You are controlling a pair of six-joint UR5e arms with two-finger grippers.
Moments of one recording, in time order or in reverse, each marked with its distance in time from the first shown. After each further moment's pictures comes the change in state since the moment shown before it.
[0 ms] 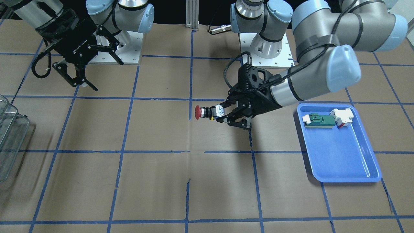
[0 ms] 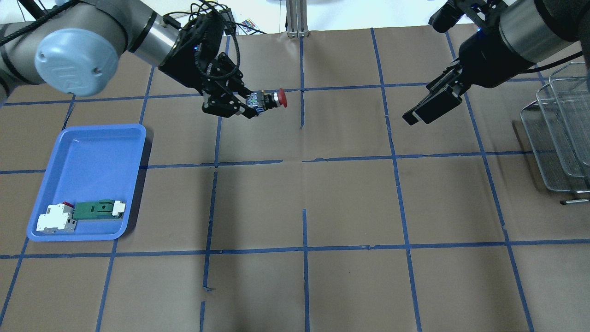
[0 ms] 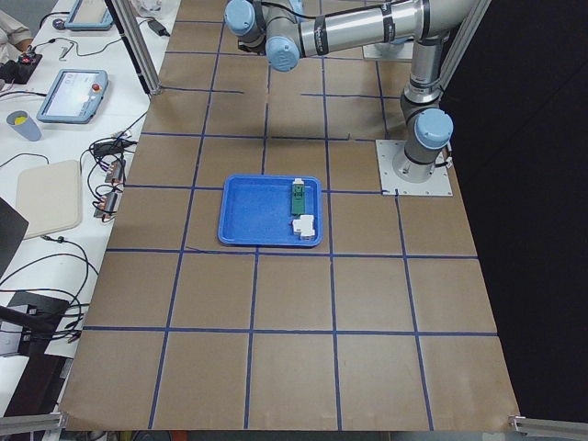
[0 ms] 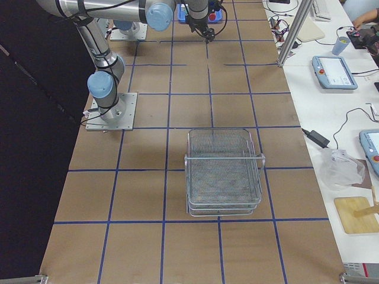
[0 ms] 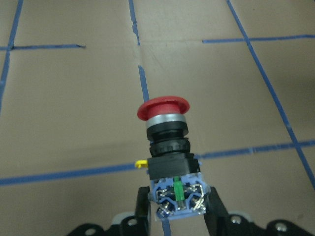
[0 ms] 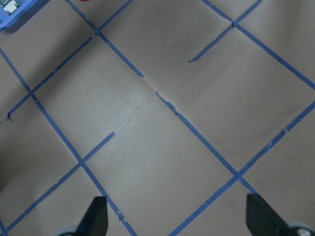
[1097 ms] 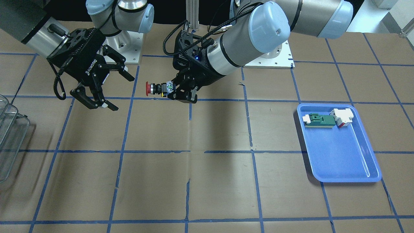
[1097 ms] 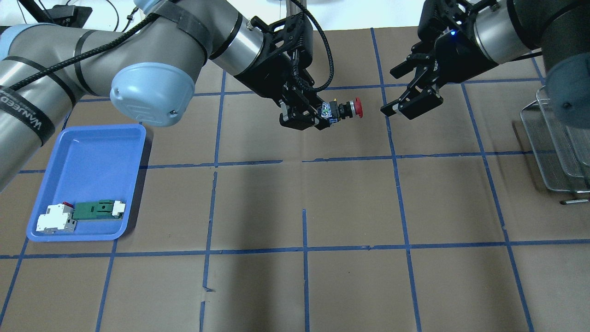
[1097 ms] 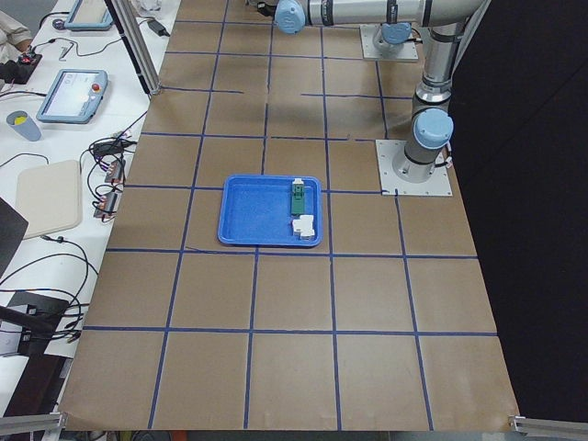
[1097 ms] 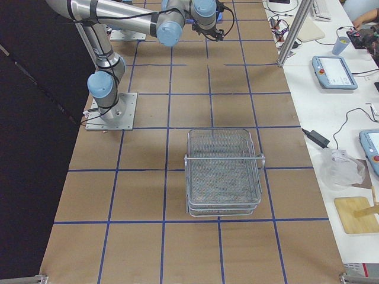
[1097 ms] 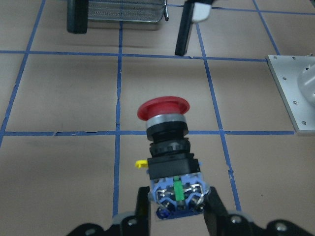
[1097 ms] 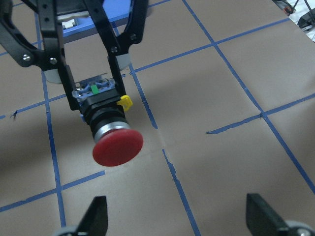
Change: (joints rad) left arm -0.219 0.035 -0.014 0.193 -0.002 -0.306; right arm 0.002 0.095 0.039 -0.129 0.219 -0.362
